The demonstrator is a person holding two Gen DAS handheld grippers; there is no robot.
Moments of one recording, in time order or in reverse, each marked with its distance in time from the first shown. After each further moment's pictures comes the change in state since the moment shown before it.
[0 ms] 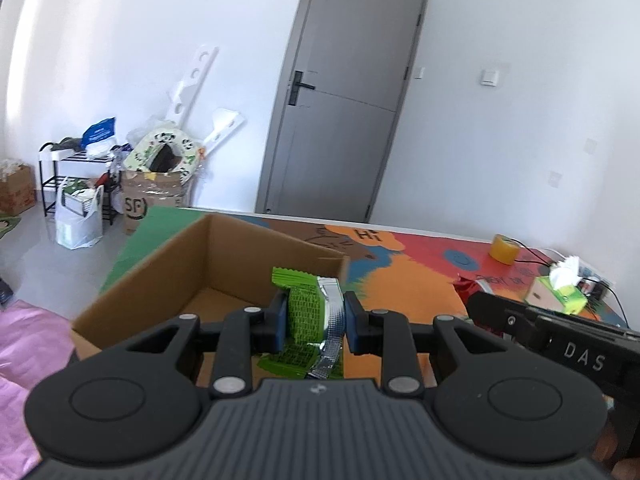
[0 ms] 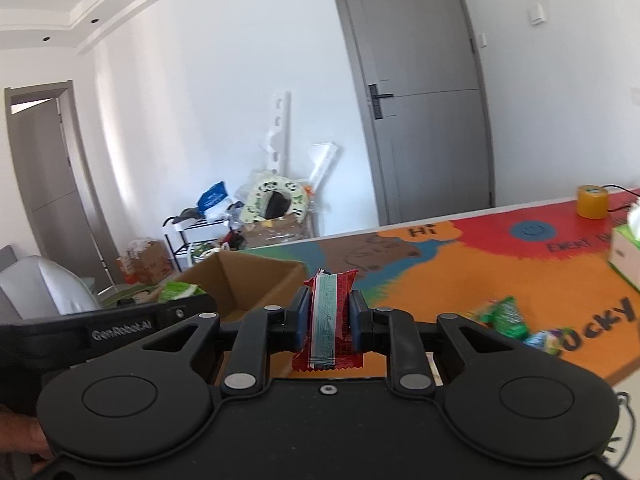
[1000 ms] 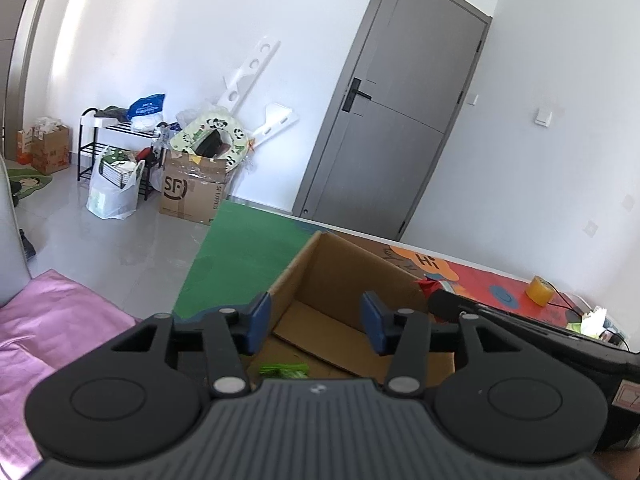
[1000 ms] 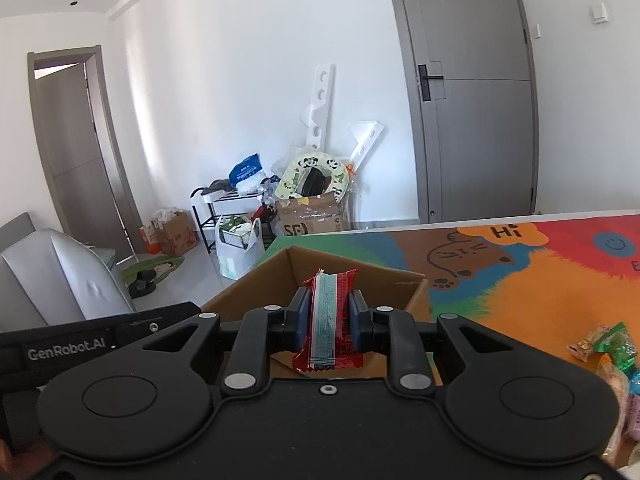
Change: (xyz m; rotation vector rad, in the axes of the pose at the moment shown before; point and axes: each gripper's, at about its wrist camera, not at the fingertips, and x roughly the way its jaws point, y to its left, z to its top) left arm -0.009 0.088 0.022 -0.160 -0.004 0.066; right arm 0.068 0.079 0.009 -0.077 0.078 0.071
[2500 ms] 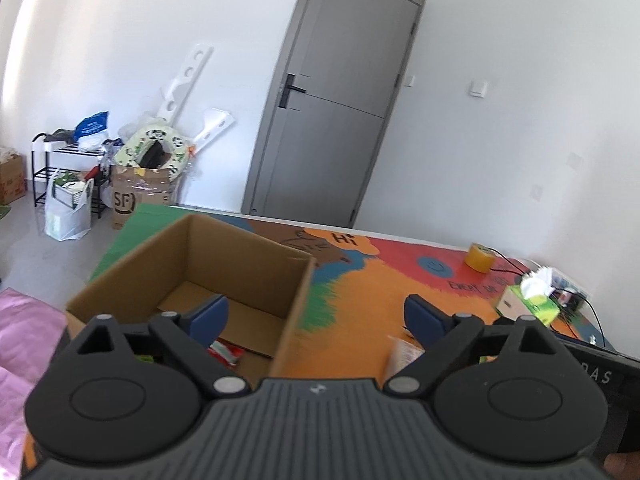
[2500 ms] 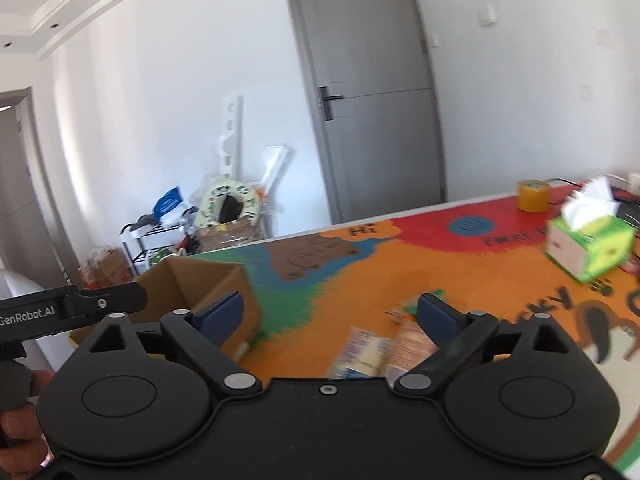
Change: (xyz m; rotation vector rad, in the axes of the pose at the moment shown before) left arm -0.023 -0.102 -0.036 0.131 0.007 -0.128; right arm -0.120 -0.114 -0.030 0.141 -0.072 -0.247
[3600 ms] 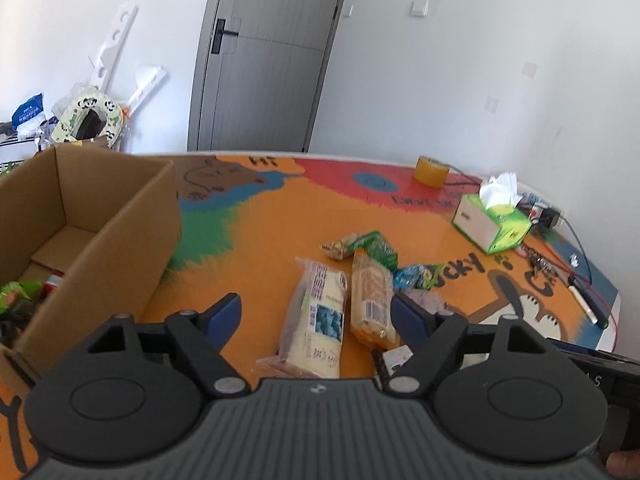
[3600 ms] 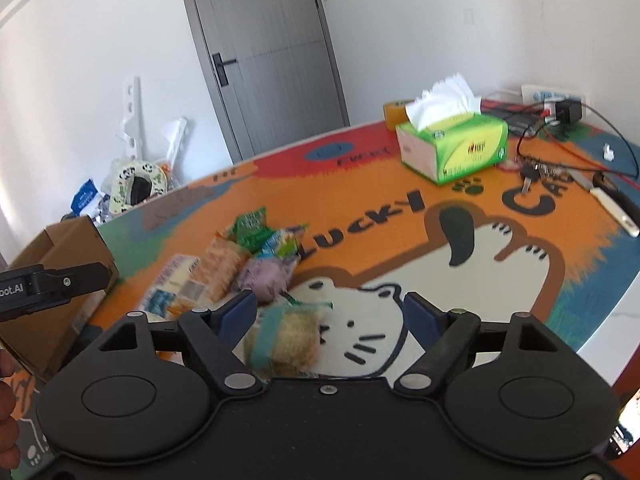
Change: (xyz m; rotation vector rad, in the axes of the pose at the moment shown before) left arm 0.073 -0.081 -0.059 0.128 0.176 -0.099; right arm -0.001 -0.115 -0.066 0.145 0.130 -0.203
